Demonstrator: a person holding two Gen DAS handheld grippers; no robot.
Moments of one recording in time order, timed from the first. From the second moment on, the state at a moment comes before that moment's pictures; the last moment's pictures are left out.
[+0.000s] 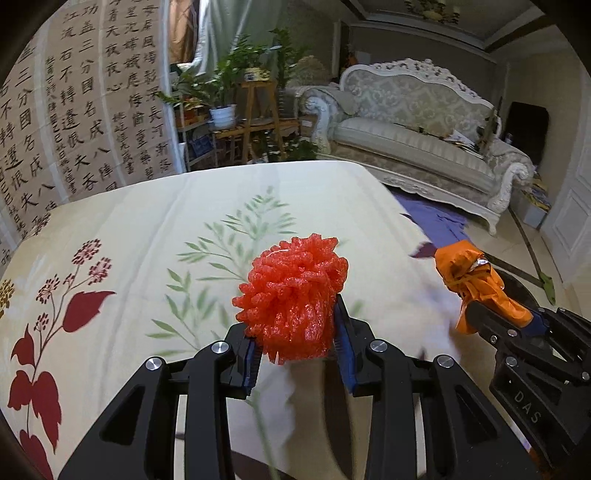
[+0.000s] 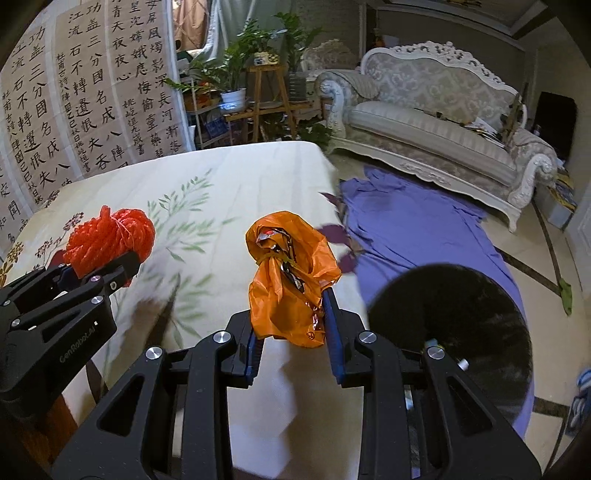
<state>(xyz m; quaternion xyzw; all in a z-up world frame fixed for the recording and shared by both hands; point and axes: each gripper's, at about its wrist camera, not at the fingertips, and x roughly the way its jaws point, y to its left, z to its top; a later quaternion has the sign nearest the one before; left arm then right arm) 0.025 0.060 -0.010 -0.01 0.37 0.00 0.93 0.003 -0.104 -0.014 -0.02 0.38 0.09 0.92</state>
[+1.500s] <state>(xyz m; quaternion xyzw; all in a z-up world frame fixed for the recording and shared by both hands) 0.045 -0.124 -0.024 0.09 0.34 -0.14 0.93 -0.008 -0.291 -0.043 0.07 0.36 -0.11 0.92</state>
